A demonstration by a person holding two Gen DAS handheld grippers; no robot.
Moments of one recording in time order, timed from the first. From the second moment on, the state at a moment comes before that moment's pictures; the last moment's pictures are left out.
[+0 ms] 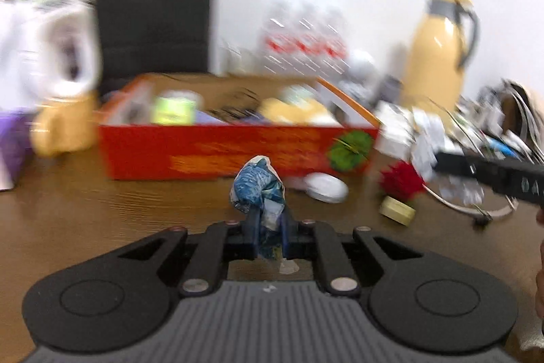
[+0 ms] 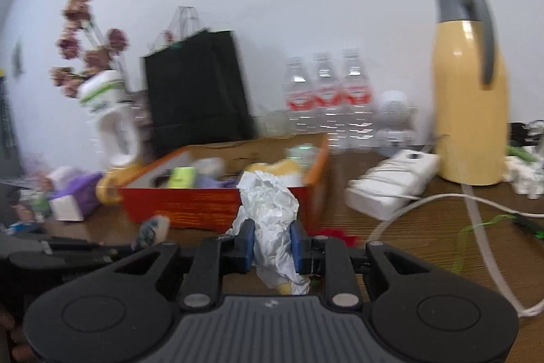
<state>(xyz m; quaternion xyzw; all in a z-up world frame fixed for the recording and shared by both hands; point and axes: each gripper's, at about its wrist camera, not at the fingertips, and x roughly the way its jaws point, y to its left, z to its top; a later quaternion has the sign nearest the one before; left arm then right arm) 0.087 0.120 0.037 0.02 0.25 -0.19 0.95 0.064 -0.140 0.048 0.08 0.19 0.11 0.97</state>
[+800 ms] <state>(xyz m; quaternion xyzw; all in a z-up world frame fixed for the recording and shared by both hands) -0.021 0.199 0.049 0.00 0.14 -0.18 0.97 -0.048 -0.022 0.061 0.06 0.15 0.06 0.98</state>
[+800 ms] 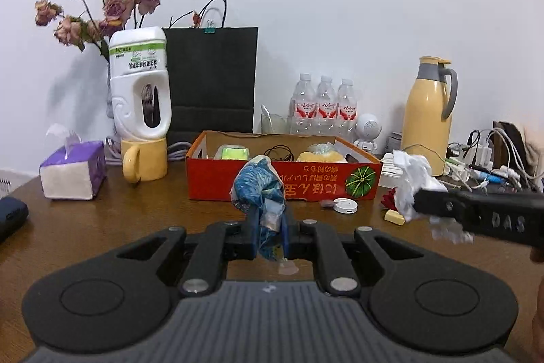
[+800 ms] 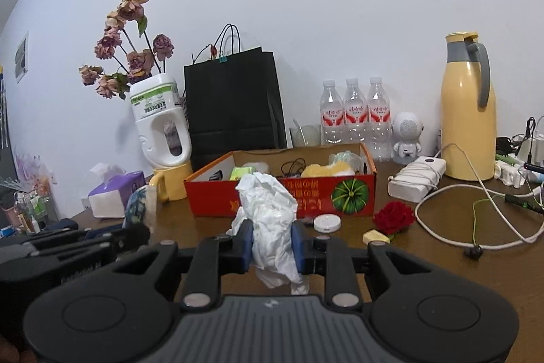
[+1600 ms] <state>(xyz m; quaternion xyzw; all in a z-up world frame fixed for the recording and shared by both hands) 0.215 0.157 0.112 0.02 0.25 -0.19 0.95 0.184 -0.068 0.133 0.07 0.24 0.09 0.96</state>
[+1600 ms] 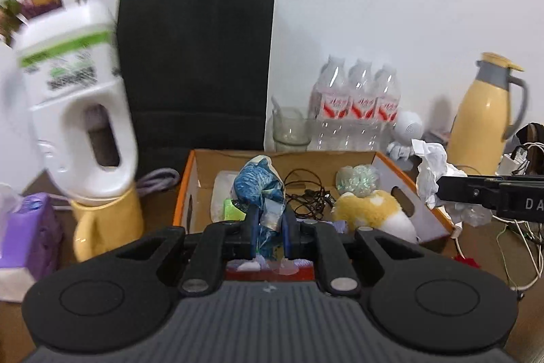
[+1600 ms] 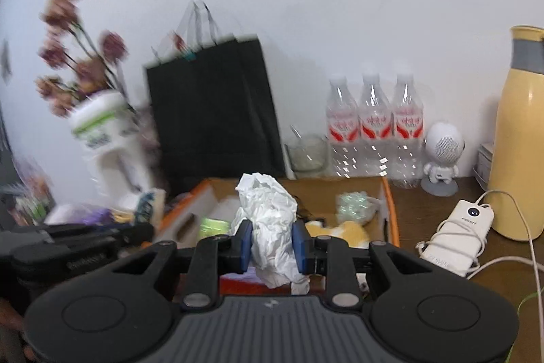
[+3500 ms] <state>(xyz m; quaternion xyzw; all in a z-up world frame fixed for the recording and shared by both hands) 0.206 0.147 0.115 0.04 0.23 -0.11 0.97 0.204 -0.055 0.119 0.07 0.23 0.03 0.97</state>
